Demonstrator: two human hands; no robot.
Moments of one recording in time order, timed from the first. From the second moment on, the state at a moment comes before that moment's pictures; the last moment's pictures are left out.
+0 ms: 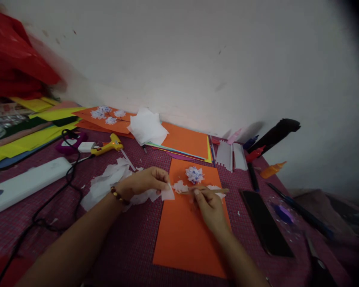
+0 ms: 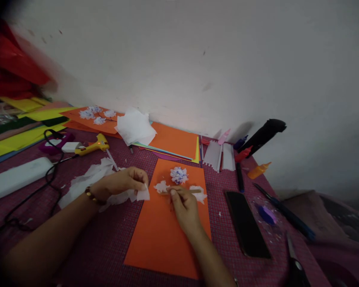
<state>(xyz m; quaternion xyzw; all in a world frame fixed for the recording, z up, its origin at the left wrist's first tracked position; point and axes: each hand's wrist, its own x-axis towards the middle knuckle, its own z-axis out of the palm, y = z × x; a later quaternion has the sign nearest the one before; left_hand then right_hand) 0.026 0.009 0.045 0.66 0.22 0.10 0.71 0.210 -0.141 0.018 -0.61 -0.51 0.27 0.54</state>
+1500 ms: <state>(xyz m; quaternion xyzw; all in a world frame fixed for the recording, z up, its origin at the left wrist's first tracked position) 0.044 -0.003 0.025 0.92 0.19 -0.01 0.35 0.212 -0.128 0.003 -0.63 -0.58 0.17 0.49</state>
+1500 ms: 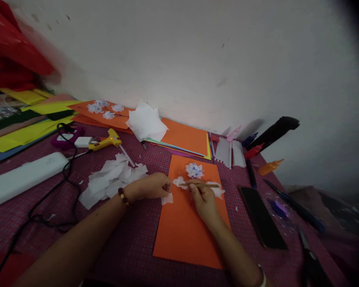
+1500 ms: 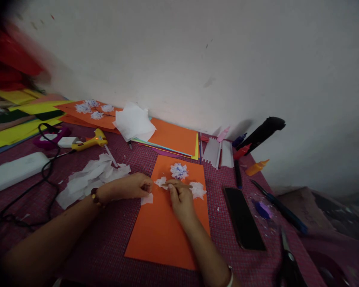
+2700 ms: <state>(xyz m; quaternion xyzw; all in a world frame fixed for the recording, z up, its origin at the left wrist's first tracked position) 0.065 0.009 0.004 0.86 0.23 0.16 0.42 0.203 -0.134 0.005 -0.62 -0.66 0.12 0.41</state>
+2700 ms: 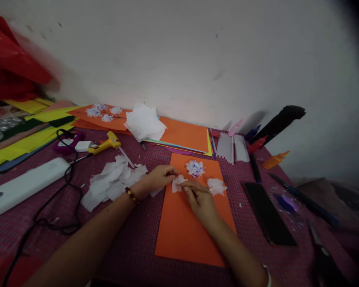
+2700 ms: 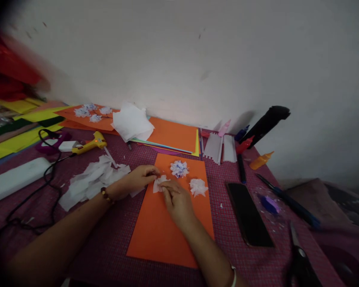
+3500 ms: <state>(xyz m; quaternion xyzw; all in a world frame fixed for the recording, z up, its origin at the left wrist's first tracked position) 0.059 0.009 0.009 0.85 0.28 0.18 0.42 0.184 -0.136 0.007 -0.66 -0.71 0.00 0.26</state>
